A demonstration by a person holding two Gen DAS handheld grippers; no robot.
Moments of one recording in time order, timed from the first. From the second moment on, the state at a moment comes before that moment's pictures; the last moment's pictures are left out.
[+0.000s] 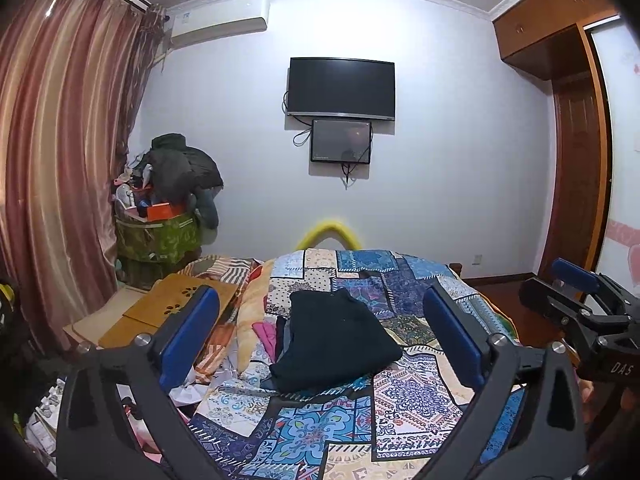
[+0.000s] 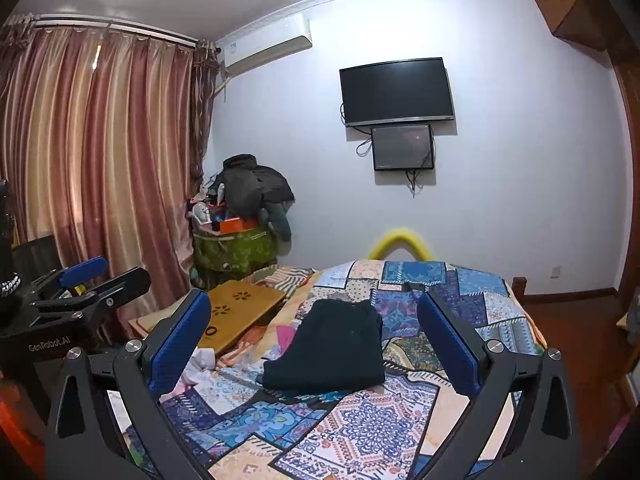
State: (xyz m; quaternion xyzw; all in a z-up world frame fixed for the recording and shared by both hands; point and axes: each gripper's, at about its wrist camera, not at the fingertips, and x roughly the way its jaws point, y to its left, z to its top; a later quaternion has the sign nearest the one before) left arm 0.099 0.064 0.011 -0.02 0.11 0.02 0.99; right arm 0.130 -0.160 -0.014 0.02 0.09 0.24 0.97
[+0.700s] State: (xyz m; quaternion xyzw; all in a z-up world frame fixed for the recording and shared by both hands) left arm 0.103 0.063 0.008 -0.02 0.11 0.00 0.99; right arm 0.128 -0.161 -0.012 0.02 0.09 0.23 0.97
